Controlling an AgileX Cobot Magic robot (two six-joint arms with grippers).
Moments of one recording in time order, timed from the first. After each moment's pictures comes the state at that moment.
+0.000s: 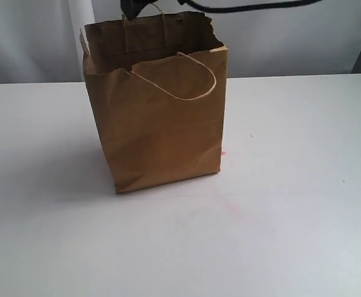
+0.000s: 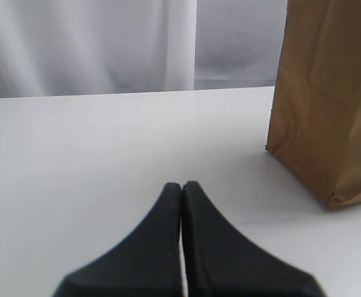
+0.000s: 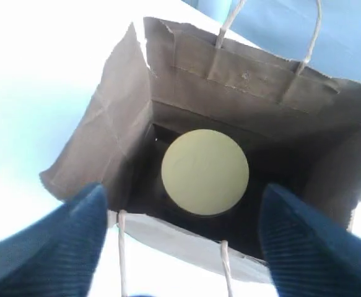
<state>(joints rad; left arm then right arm) 0.02 0.00 0.00 0.23 0.32 -0.23 0.42 1.88 -2.17 -0.05 1.22 0.05</state>
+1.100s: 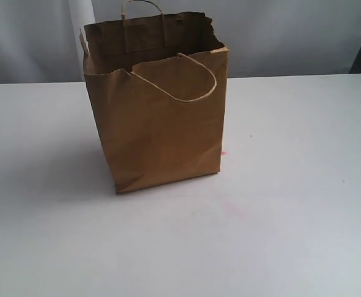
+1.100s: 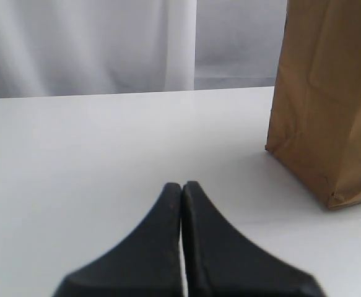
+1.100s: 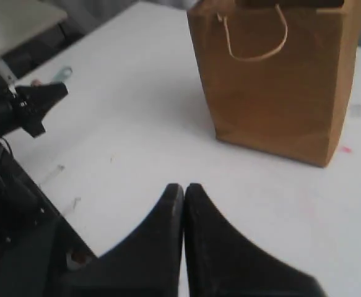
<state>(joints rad) 0.02 0.00 0.00 0.23 0.32 -0.23 0.42 0.47 -0.88 0.21 0.96 0.06</state>
